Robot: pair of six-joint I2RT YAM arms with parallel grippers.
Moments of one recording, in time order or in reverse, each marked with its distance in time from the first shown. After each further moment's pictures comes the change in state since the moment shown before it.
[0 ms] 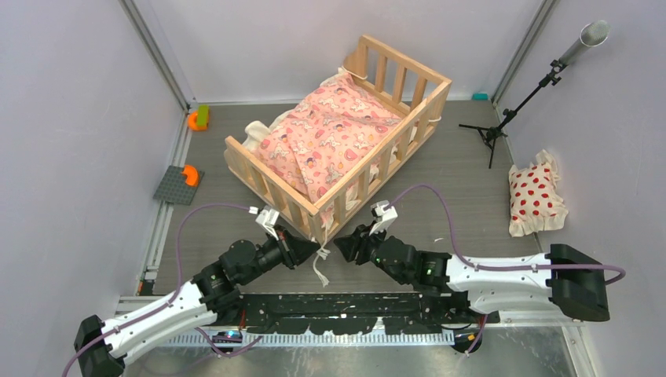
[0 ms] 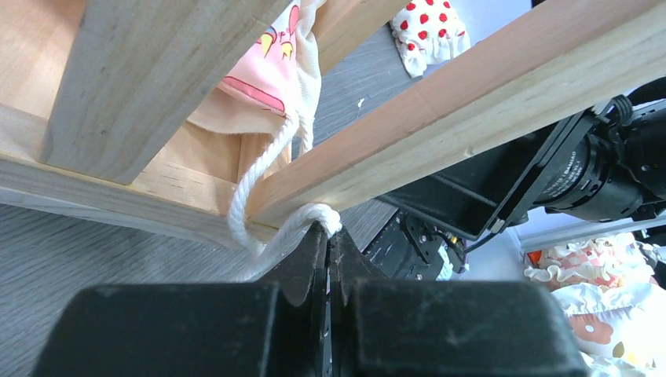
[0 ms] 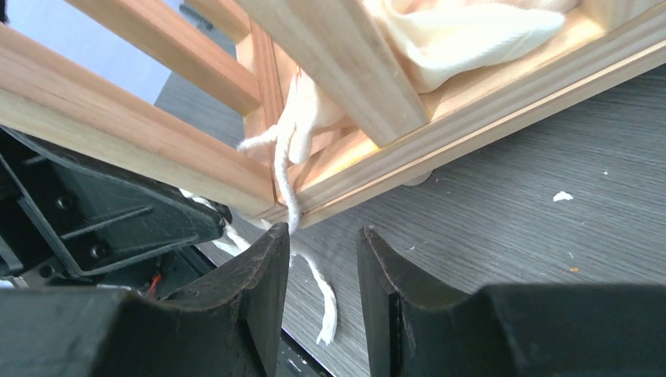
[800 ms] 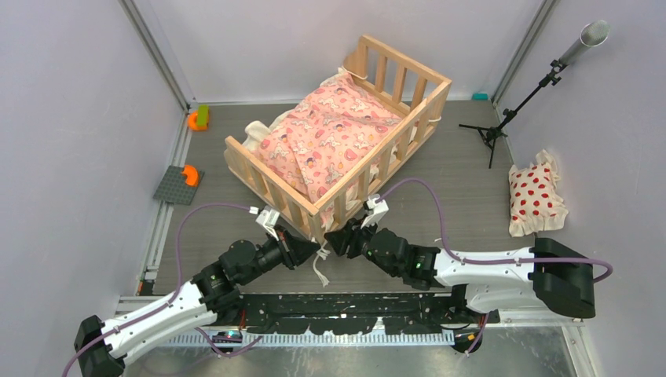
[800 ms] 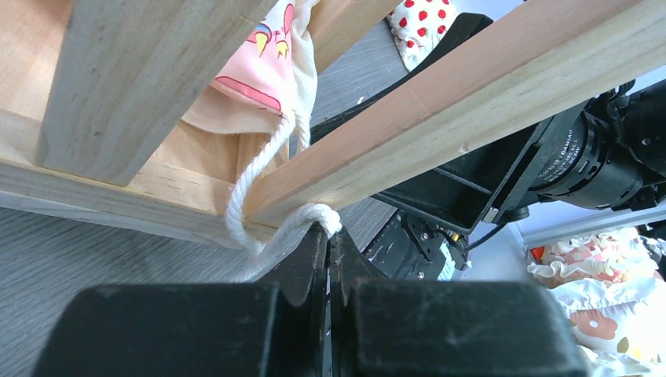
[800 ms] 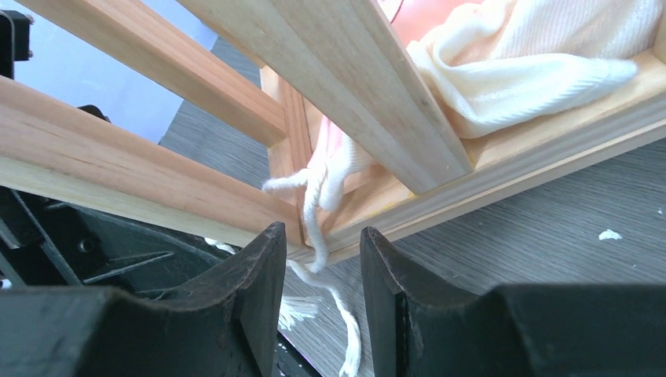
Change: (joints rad) left arm 0.000 -0.005 0.000 0.000 0.008 0.016; right arm -0.058 0.135 0.063 0.087 -0.098 -0.012
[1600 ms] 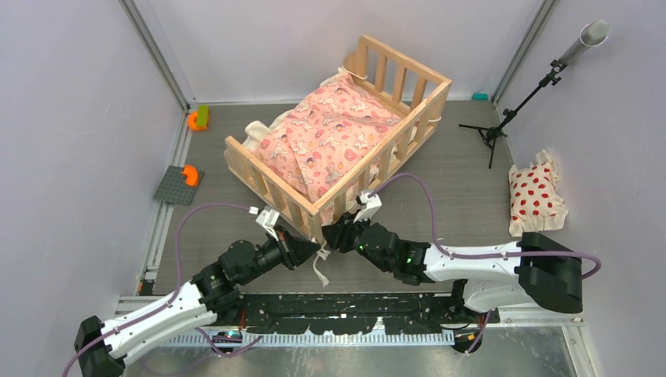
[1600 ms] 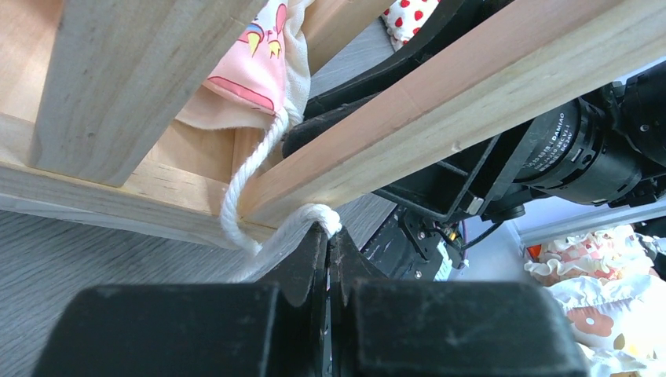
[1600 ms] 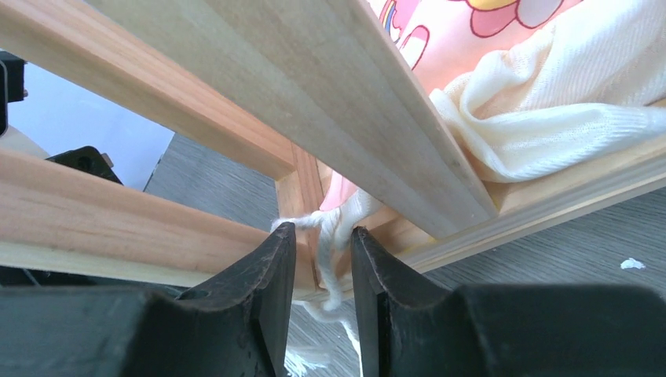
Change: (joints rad) left arm 0.000 -0.007 0.000 0.000 0.007 0.000; right arm -0.013 0.084 0.064 0.032 0.008 0.007
